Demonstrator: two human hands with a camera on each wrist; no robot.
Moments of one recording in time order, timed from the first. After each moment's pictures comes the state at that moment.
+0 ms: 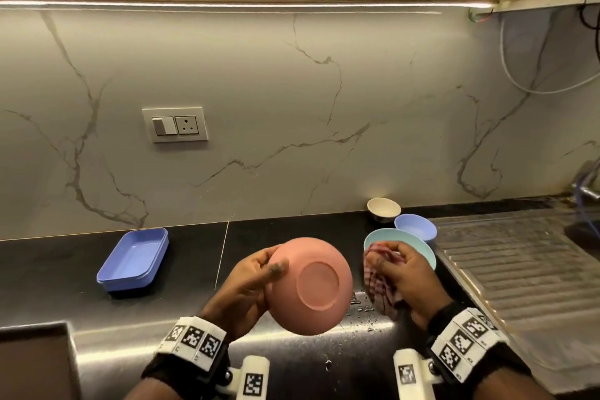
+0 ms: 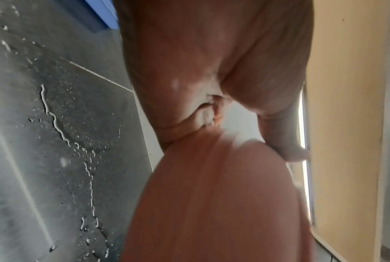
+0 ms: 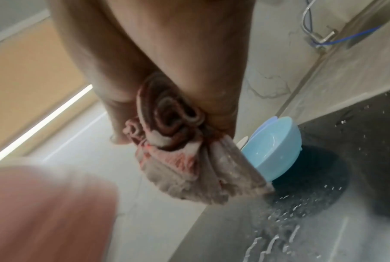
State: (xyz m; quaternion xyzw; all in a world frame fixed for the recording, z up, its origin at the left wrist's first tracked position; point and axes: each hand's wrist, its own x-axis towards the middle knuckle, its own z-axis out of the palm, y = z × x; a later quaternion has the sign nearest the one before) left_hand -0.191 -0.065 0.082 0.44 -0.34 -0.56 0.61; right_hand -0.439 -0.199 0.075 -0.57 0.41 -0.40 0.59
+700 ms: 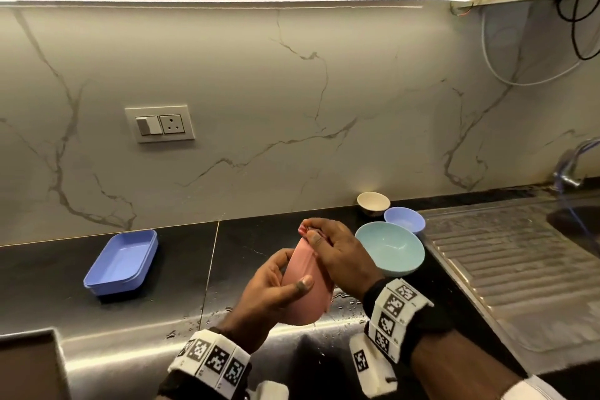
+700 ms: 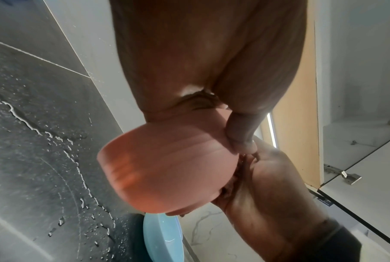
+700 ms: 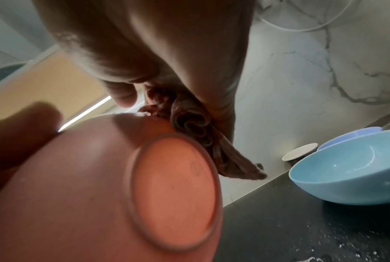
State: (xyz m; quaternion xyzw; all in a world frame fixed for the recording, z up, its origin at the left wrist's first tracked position) left_hand -0.233 -0.066 0.076 0.48 -0.43 -0.51 0.58; right_hand -0.372 -0.178 0.099 -0.80 0.33 -0.33 0.38
